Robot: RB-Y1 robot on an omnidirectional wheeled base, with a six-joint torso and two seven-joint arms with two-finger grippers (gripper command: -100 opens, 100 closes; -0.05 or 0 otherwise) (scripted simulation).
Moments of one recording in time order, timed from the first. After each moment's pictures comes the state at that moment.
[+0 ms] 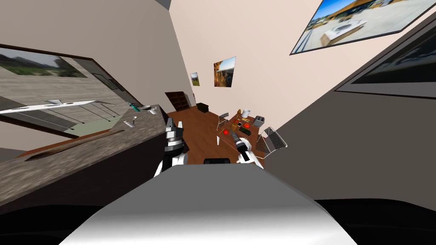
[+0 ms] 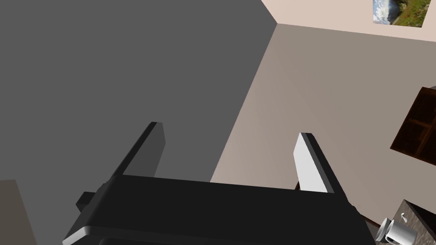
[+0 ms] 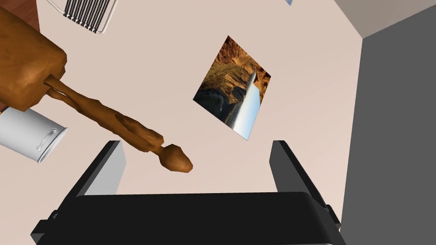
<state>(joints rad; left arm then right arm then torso) 0.52 -0.03 0.03 -2.25 -0.06 -0.49 0.02 0.37 -0.22 0.18 -1.85 0.55 -0.12 -0.02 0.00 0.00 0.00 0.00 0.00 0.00</state>
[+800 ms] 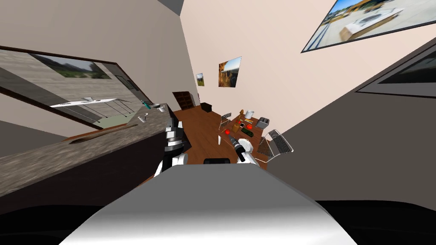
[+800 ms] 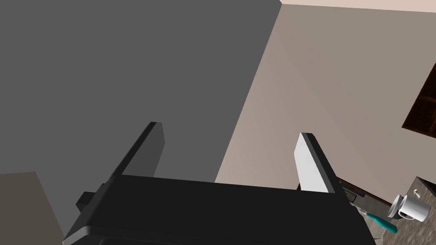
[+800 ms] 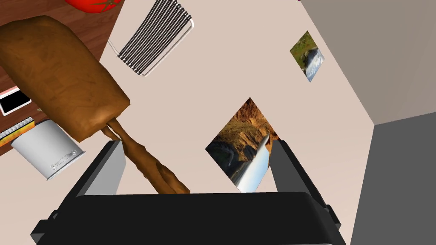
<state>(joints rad) 0.52 -0.03 0.03 -2.25 -0.06 -0.49 0.02 0.33 -0.26 0.25 -1.69 0.75 0.02 -0.06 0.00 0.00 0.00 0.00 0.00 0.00</state>
